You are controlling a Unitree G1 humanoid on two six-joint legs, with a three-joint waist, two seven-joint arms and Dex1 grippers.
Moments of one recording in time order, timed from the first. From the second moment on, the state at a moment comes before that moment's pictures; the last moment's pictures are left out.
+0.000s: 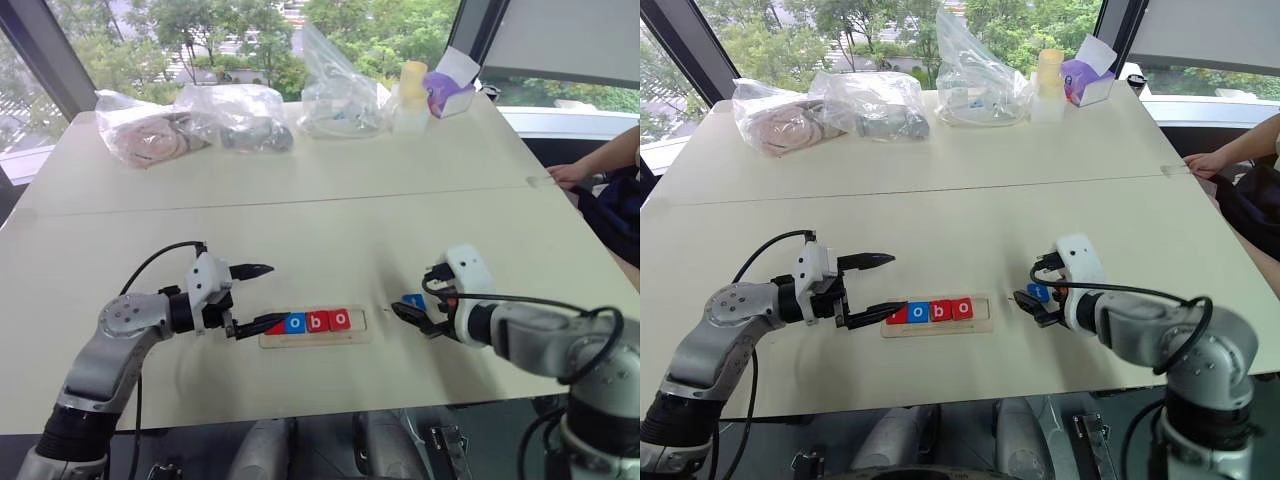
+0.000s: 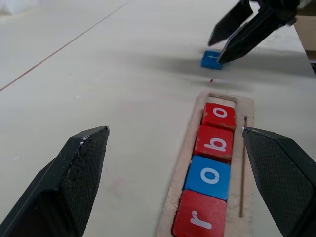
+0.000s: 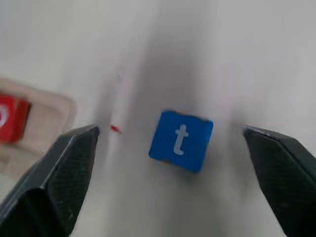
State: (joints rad) left arm -0.12 0.64 0.01 -0.25 -0.42 0.23 -1.04; right arm -0.34 -0.63 -0.27 -0.60 1.25 1.61 -0.22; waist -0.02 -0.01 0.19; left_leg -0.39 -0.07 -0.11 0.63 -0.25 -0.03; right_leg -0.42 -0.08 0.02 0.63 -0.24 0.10
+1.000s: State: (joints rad) left arm -0.09 0.67 0.02 -0.29 -0.47 0.25 -1.06; right arm -0.32 -0.99 0.29 -0.08 0.25 0.27 1.10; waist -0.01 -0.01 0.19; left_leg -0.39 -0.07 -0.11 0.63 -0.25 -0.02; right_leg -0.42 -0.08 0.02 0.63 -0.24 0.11
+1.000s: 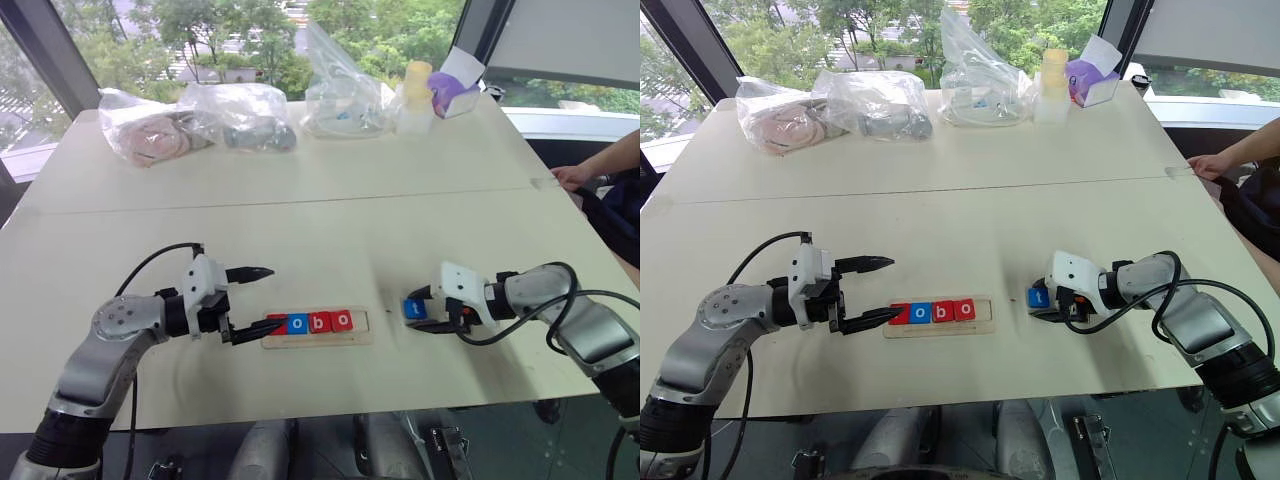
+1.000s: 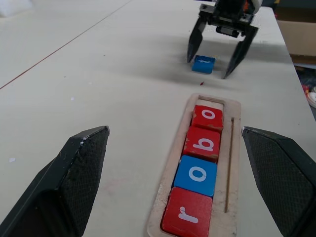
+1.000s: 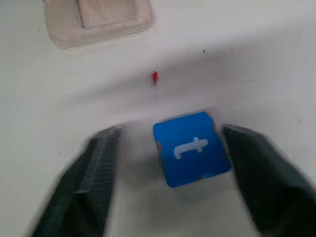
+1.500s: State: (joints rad) left arm -0.12 0.67 0.02 -0.28 -0.47 0.26 -1.06; right arm -0.33 -0.91 0.27 -0.29 0.25 0.42 1.13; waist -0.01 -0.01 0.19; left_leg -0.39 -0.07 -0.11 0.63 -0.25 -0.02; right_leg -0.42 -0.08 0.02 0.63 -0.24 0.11
